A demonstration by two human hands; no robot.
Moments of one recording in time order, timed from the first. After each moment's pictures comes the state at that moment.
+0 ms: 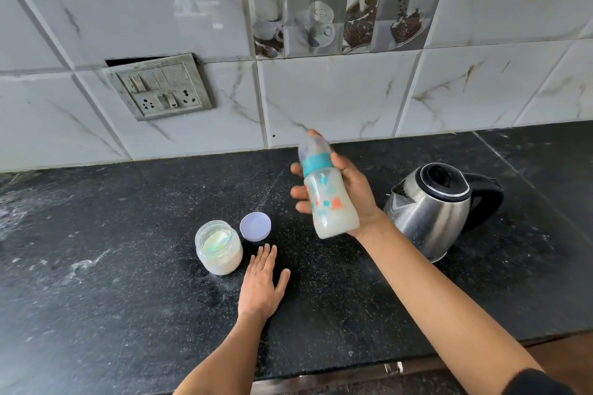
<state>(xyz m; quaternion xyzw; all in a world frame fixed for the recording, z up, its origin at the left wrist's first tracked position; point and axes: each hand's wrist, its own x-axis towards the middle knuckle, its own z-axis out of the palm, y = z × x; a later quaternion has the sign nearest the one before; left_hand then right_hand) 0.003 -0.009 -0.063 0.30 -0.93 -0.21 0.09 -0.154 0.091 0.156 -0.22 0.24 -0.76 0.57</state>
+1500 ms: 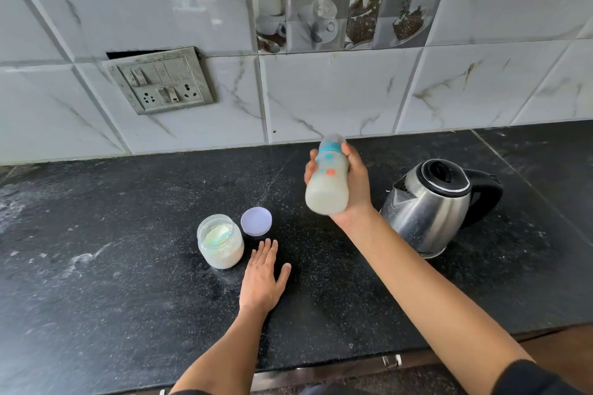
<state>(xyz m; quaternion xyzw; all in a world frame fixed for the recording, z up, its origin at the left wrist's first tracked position) 0.003 -0.010 -0.066 0.30 -0.93 -0.21 0.09 -0.138 0.081 0.164 -0.02 0.24 -0.84 0.49</state>
